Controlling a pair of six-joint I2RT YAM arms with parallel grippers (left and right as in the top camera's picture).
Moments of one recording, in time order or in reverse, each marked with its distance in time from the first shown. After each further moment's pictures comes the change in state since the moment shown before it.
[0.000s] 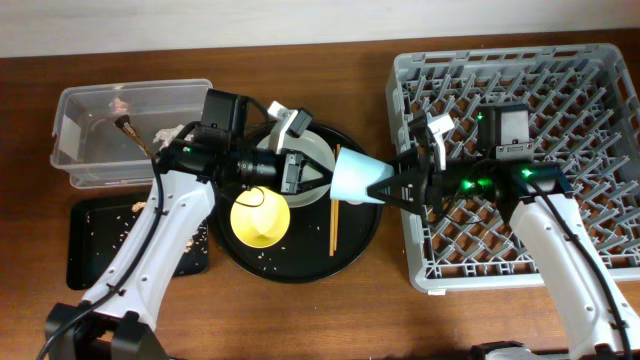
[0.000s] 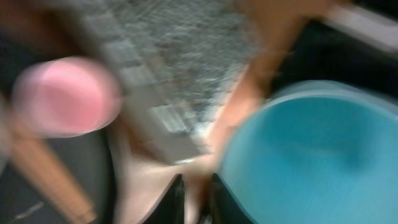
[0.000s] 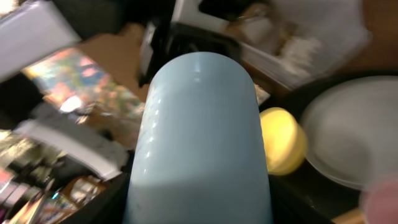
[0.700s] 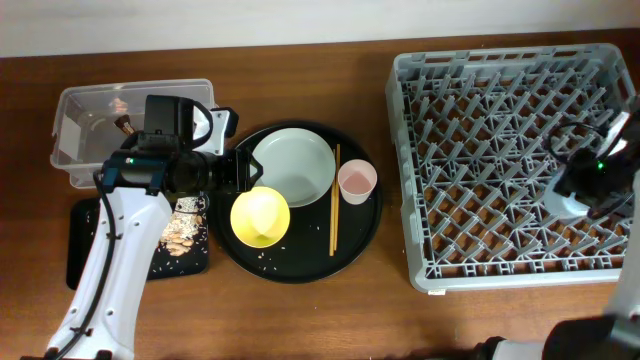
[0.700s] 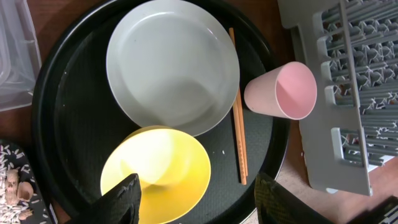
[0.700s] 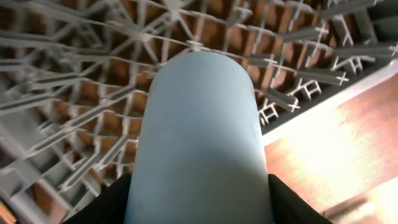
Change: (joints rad) left arm 0.173 -0.119 0.000 -0.182 -0.596 0.002; right arm -0.554 0.174 0.497 -0.780 1.308 0.281
